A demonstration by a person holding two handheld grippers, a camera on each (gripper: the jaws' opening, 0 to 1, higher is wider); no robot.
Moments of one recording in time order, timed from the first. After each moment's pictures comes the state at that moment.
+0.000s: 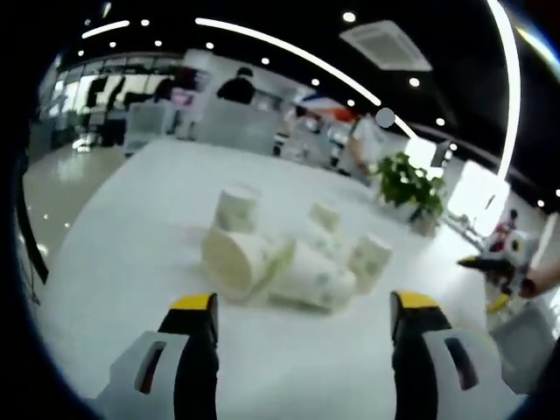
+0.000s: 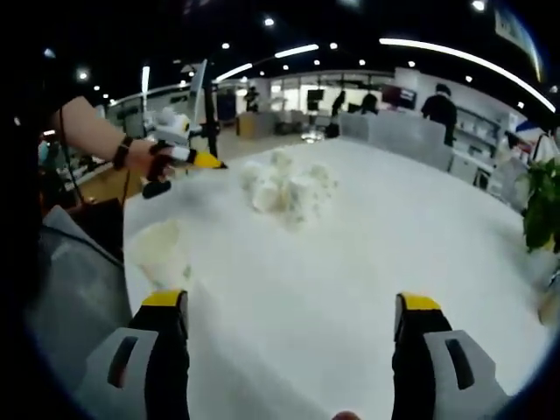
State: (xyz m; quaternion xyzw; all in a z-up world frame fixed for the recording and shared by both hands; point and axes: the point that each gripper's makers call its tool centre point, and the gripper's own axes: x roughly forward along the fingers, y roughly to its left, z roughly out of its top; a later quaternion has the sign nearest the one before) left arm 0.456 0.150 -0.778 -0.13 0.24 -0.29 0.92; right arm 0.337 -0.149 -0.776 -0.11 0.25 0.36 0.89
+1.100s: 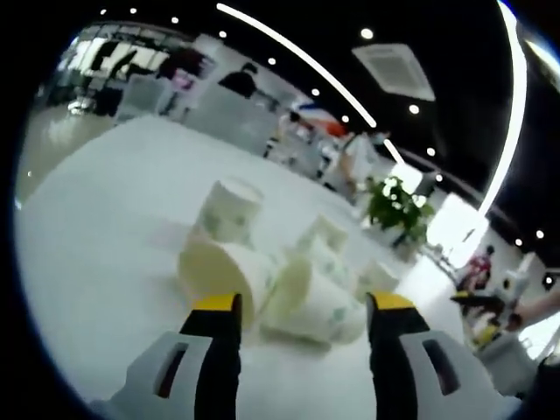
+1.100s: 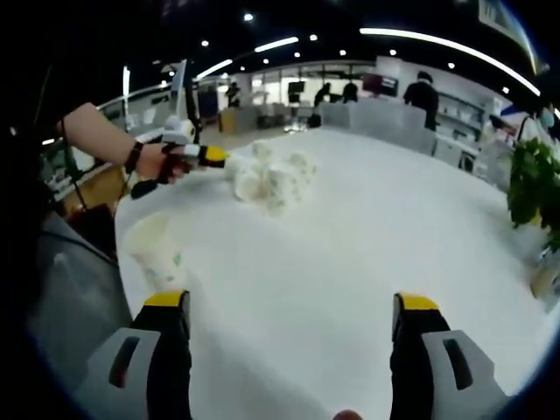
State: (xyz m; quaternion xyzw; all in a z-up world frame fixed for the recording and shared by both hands) left arm 0.498 0.130 -0.788 -0.22 0.23 -0.33 0.89; right arm 0.327 -0.181 -0.782 -0.09 0.28 0.32 0.90
